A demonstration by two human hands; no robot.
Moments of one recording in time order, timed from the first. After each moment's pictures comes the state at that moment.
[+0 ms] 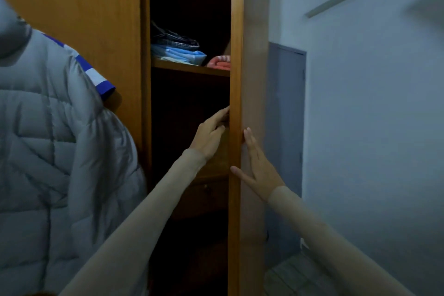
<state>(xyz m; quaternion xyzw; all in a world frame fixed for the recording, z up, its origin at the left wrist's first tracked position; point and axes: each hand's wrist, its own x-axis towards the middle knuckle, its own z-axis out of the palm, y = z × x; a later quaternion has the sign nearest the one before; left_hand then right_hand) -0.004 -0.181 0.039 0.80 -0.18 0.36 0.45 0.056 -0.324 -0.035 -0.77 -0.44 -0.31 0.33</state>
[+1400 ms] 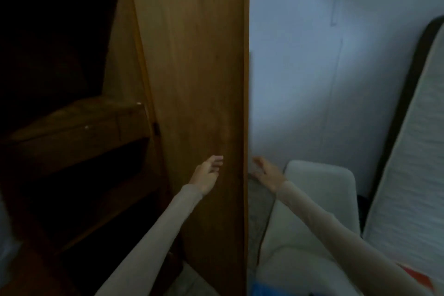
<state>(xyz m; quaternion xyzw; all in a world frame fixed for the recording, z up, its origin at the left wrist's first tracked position) 0.012 -0.418 -0.207 0.85 -0.13 -0.03 0.50 -0.004 -0.606 -0.217 -0.91 0.00 -0.03 0.42</state>
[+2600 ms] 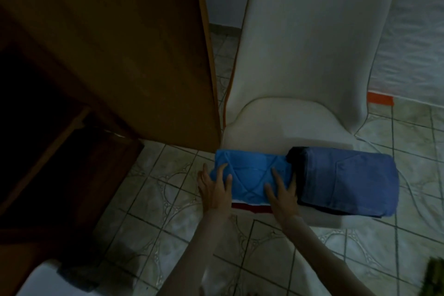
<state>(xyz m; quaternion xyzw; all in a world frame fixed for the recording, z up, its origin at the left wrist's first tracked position) -0.023 -0.526 -0.739 0.93 -0.04 -0.19 0.33 -0.099 -0.666 -0.743 -0.82 0.33 0.03 0.47</state>
